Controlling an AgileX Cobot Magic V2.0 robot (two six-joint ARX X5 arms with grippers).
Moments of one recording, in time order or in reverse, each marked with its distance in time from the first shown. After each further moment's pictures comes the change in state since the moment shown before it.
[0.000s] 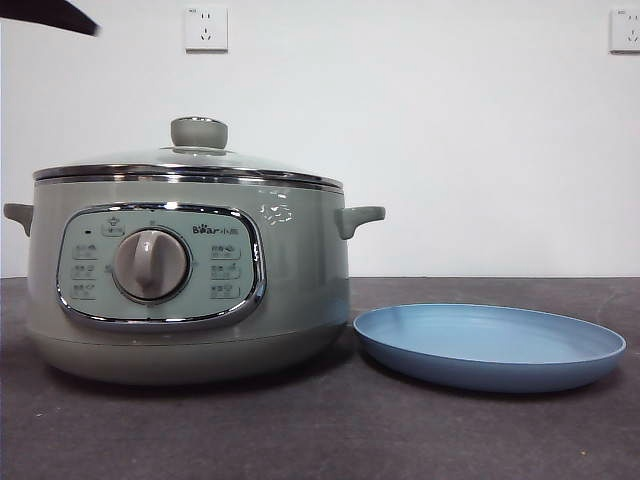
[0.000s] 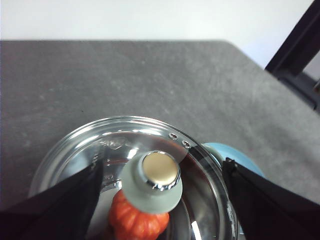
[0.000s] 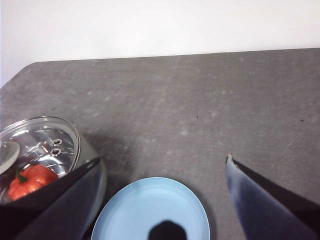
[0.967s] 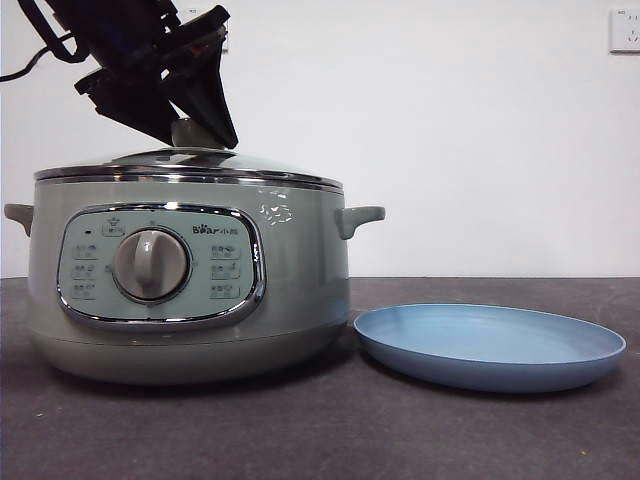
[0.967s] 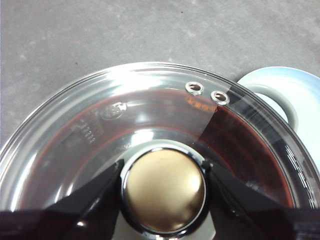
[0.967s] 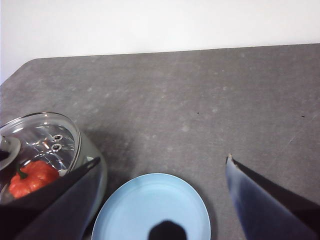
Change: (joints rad) left arm -0.206 0.379 0.126 -0.037 -0.272 0.208; right arm 0.000 0.000 0.000 -0.013 0.000 0.000
